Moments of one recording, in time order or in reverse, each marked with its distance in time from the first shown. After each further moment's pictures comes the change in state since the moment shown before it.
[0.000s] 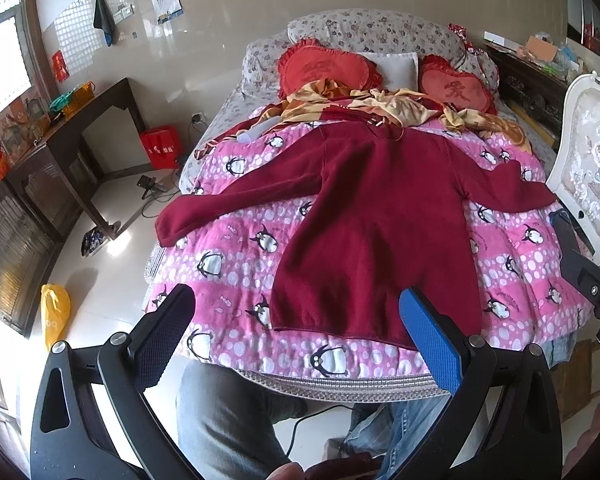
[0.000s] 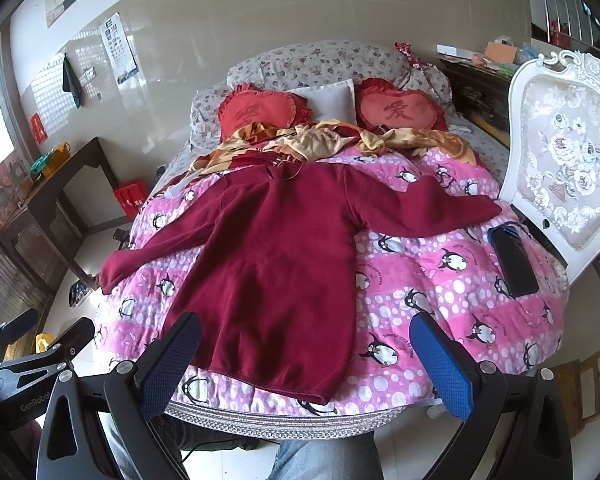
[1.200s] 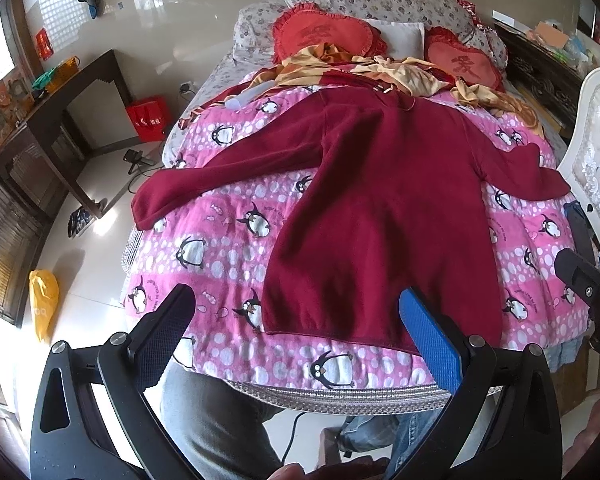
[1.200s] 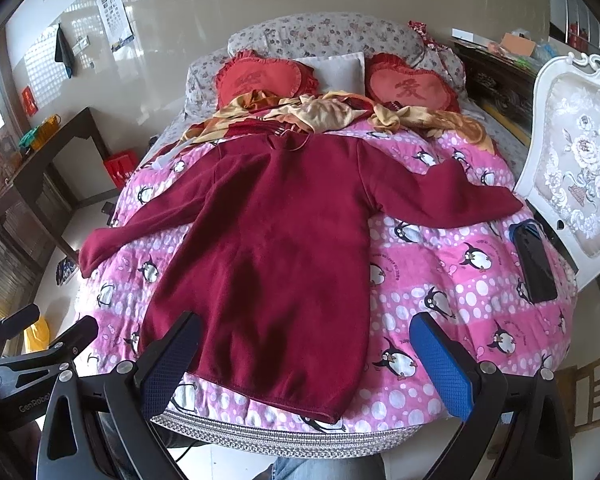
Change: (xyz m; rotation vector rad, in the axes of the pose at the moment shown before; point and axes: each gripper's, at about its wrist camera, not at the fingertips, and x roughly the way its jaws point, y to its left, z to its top) left arm 0.073 0.012 0.013 -0.014 0.118 -0.037; right arm 0.070 0.022 0.013 -0.038 0.101 -0.036
